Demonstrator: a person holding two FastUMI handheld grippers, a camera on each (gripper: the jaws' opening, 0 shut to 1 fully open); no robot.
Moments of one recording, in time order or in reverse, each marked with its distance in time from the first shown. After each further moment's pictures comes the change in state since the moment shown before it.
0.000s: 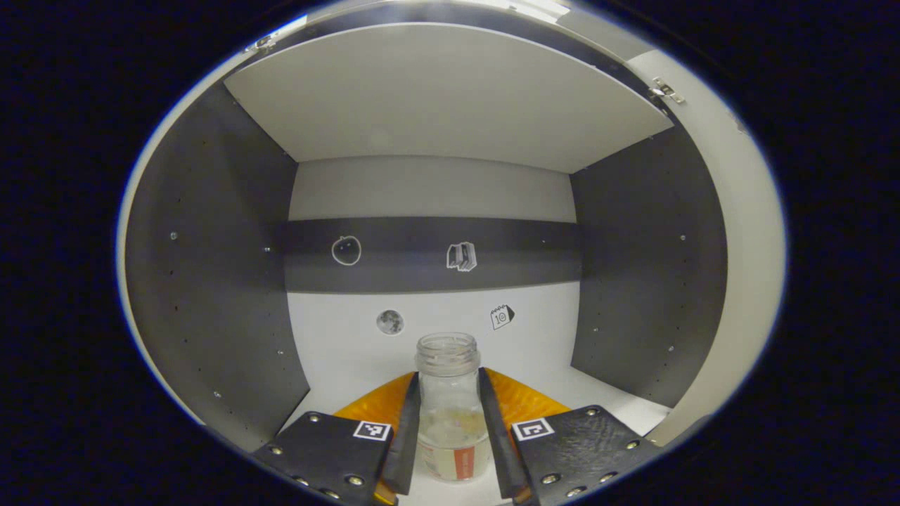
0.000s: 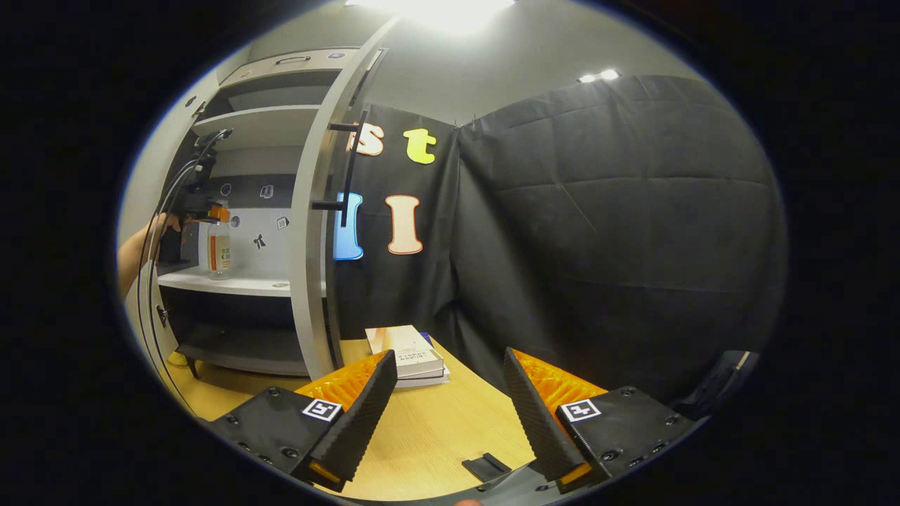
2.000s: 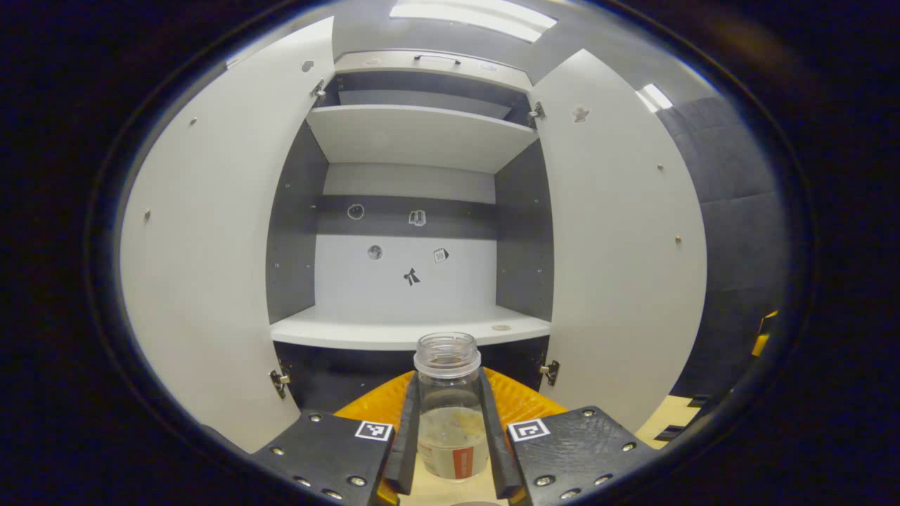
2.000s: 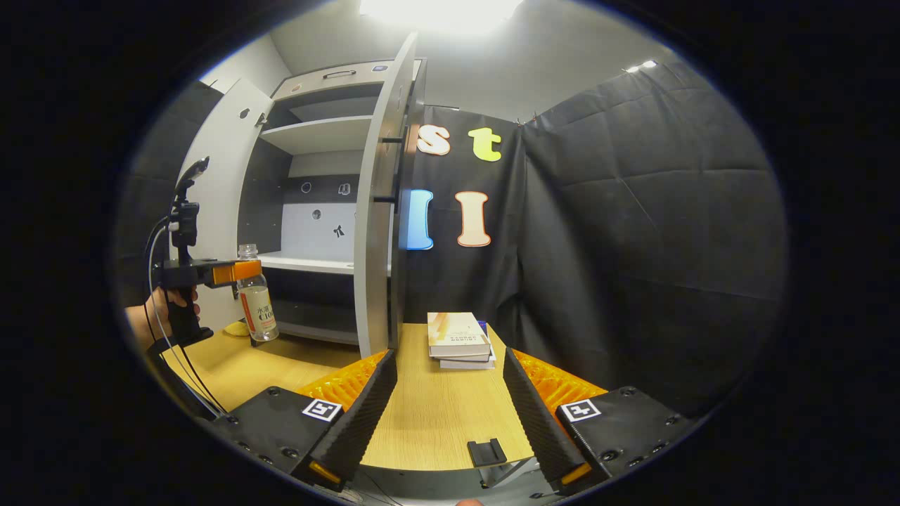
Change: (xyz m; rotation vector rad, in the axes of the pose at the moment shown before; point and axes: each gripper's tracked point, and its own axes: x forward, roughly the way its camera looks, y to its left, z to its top) left arm -0.278 -0.096 -0.138 -0.046 0.006 -0.051; right arm -0.054 -0.022 -0.027 -0.041 0.019 0.358
